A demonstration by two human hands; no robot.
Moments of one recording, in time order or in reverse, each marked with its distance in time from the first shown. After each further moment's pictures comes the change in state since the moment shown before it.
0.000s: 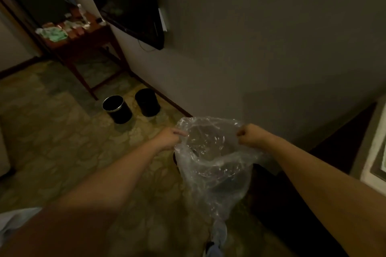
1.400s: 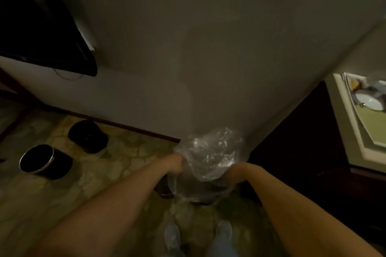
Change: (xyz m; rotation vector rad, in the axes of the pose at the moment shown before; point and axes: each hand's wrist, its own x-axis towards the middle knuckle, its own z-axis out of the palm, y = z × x) left_hand 0.170 0.012 -0.018 0.960 -0.559 0.376; right_hand 0.066 -0.057 0.086 0.138 -0.314 0.460
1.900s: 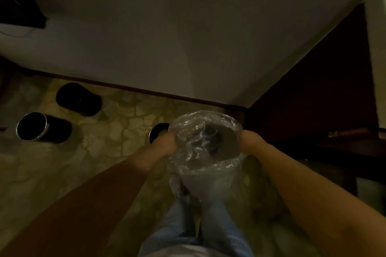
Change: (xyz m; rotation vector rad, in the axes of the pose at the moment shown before) left_hand 0.086 0.000 0.084 -0.209 0.018 -0.088; right_hand 0.068 0.088 0.039 -0.005 0.151 0.024
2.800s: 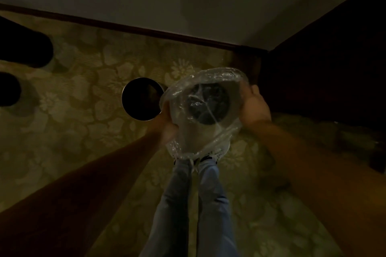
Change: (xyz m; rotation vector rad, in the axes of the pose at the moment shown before) left_hand 0.206 -0.043 0.164 -0.215 0.074 -0.048; right_hand 0.264 0.060 0.152 0.360 0.348 0.123
